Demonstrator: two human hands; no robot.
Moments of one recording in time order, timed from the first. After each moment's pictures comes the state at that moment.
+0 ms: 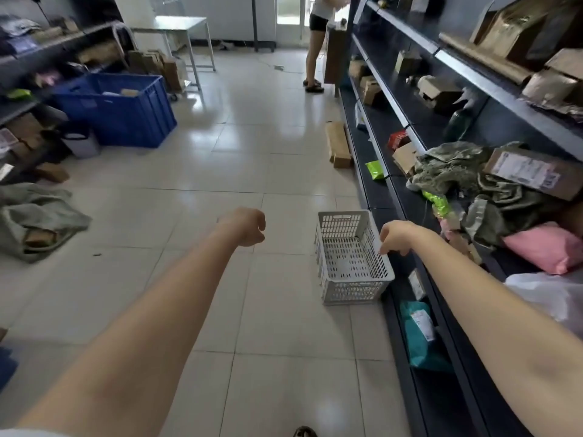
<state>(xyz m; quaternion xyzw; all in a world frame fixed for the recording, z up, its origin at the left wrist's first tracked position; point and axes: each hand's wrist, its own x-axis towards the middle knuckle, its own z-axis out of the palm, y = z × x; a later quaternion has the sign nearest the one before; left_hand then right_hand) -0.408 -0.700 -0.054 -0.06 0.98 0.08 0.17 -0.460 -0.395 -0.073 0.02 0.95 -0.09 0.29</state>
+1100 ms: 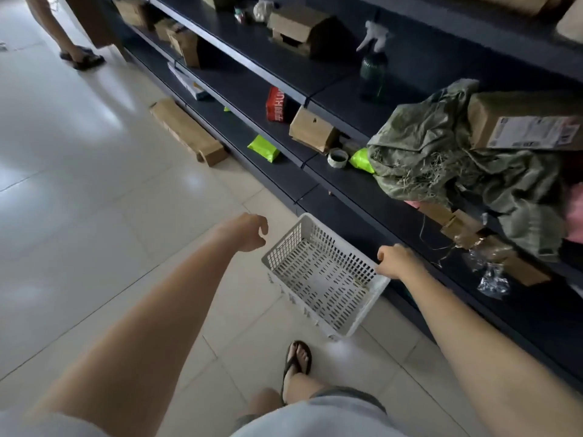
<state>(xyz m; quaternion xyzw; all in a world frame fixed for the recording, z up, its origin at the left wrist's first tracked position) -1.049 -0.625 -0.166 0.35 0.90 -0.02 0.27 -0.830 -0.397 -0.227 0.40 0.86 -0.15 0.27</state>
